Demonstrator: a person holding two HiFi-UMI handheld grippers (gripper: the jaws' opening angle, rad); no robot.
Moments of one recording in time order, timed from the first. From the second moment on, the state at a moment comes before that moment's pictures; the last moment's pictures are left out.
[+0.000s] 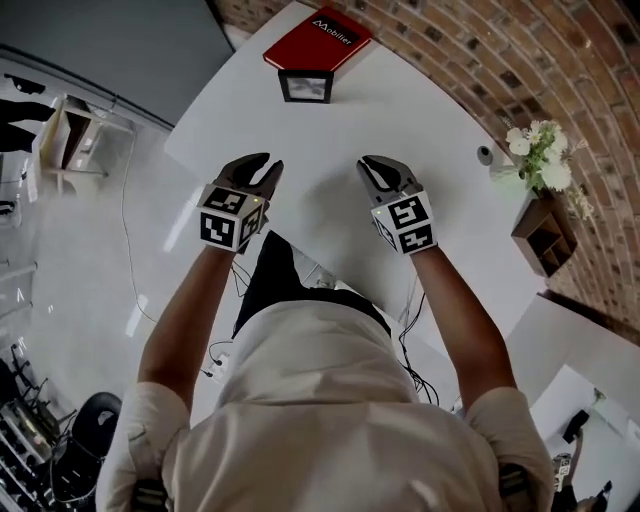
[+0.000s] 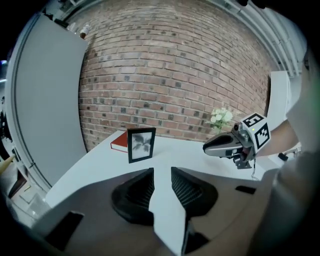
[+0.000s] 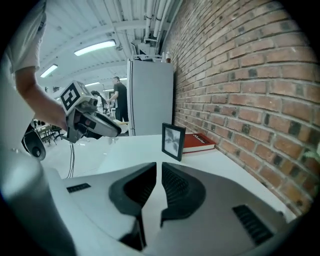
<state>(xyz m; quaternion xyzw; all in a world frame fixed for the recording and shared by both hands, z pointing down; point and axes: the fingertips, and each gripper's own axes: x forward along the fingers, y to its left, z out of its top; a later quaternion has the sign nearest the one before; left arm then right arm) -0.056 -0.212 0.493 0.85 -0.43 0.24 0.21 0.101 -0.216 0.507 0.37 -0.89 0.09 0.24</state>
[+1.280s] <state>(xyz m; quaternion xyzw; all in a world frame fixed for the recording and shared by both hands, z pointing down) -0.138 0.086 0.422 0.91 -0.27 0.19 0.23 0.017 0.086 0.423 0.47 -0.86 0.14 0.17</state>
